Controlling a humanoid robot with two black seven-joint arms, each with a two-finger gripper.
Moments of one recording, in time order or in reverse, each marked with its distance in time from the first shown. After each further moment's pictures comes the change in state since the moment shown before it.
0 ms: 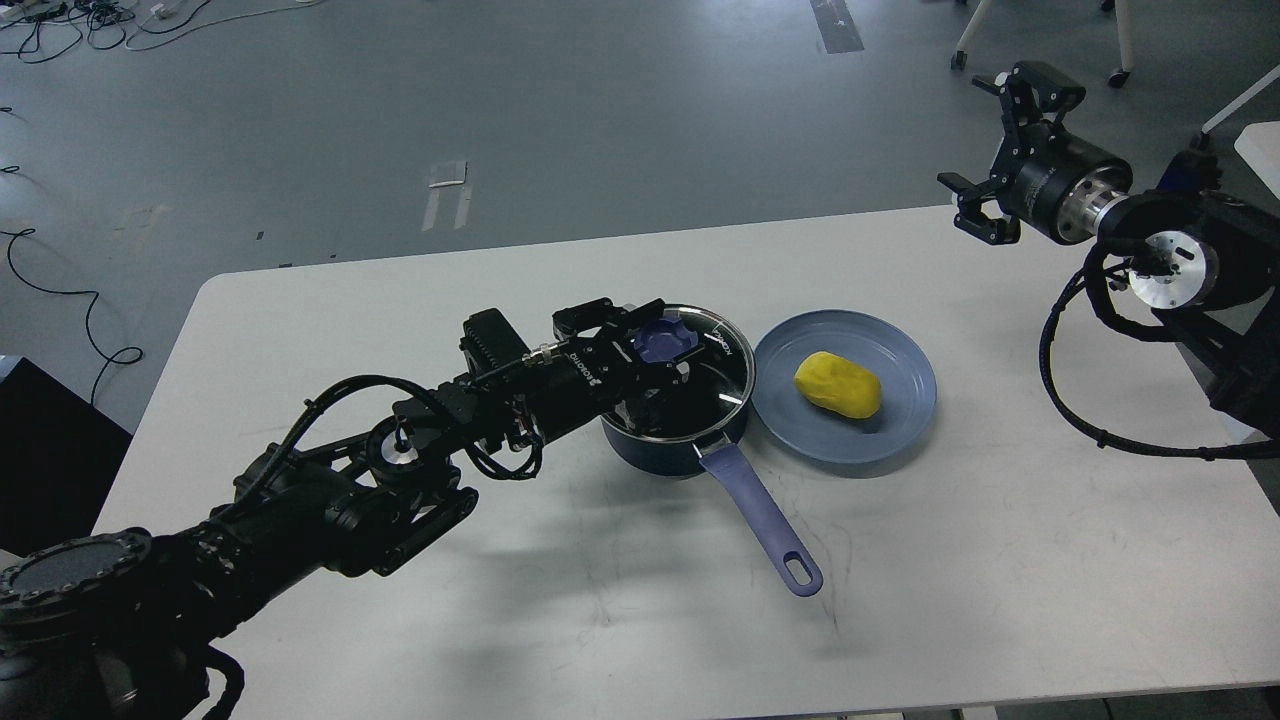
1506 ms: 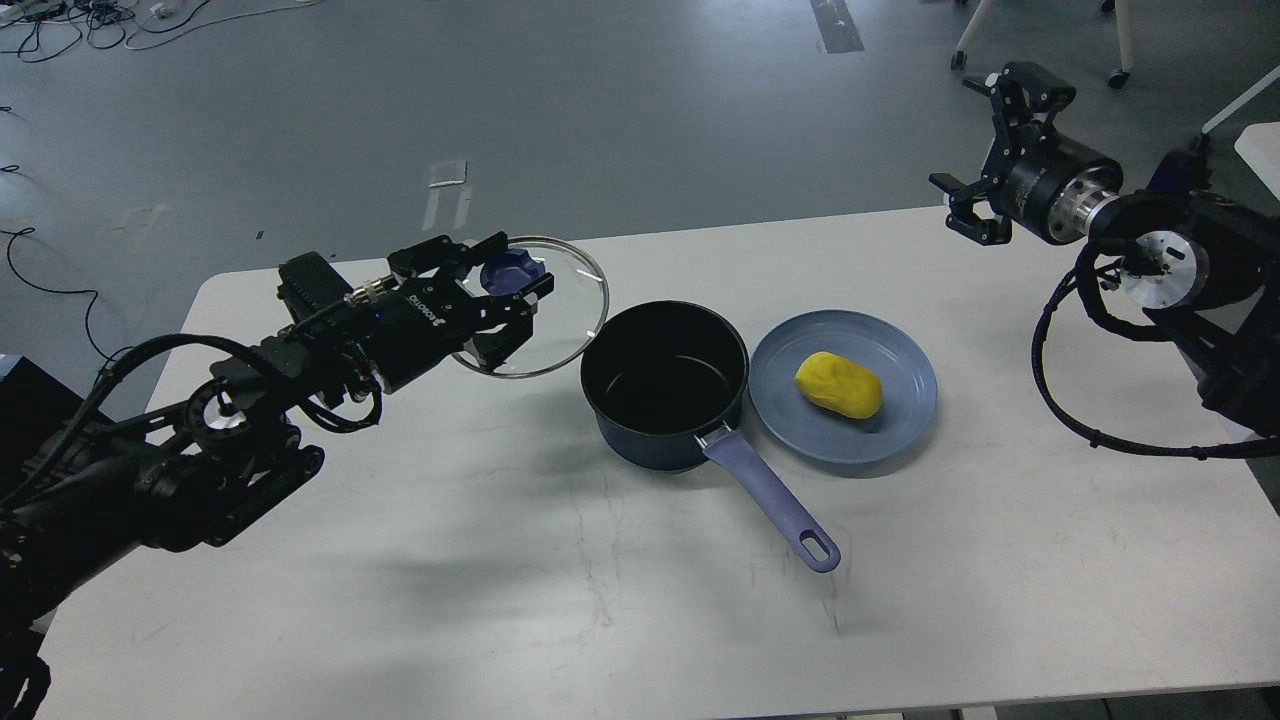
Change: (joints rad) left arm -0.052 0.376 -0.005 -0.181 -0.106 0.001 0.000; right arm 0.007 0.011 -0.007 0.000 0.000 -0.002 0.000
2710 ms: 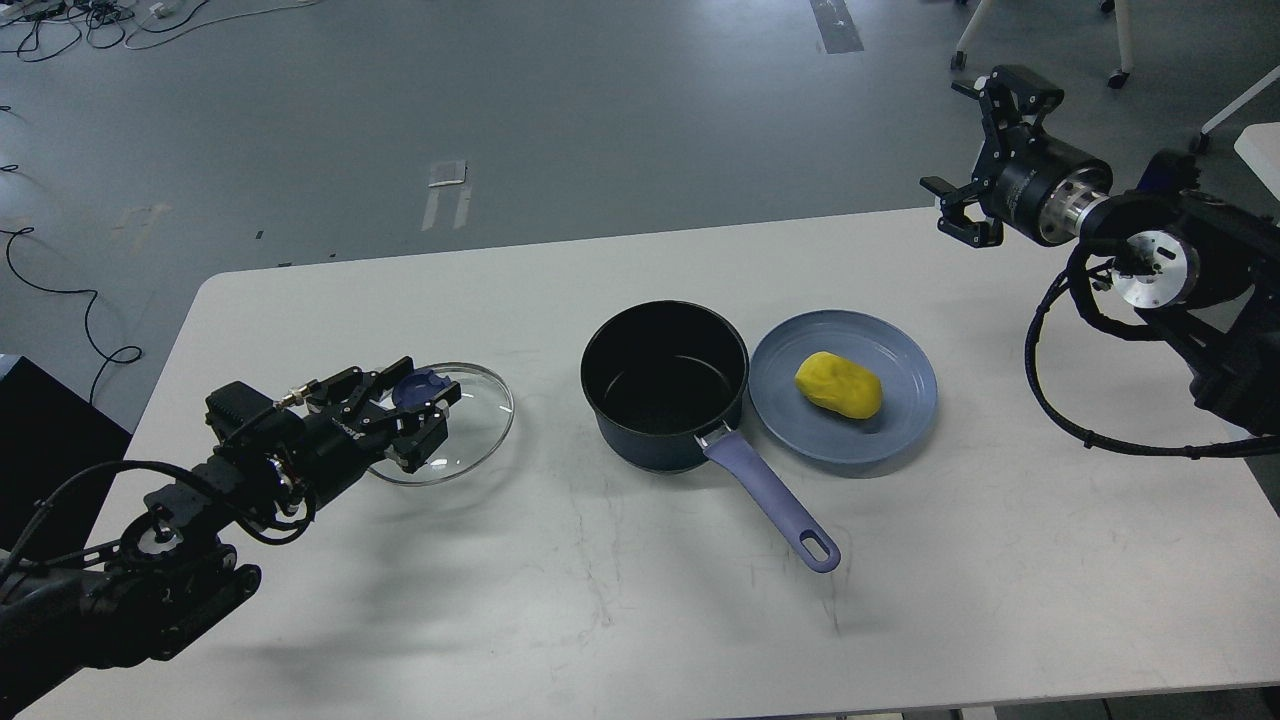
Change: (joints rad) left arm 0.242 0.055 0.001 0.067 -0.109 0.000 0.000; right arm 0.007 0.011 -0.009 -0.002 -0.002 0.000 -0.009
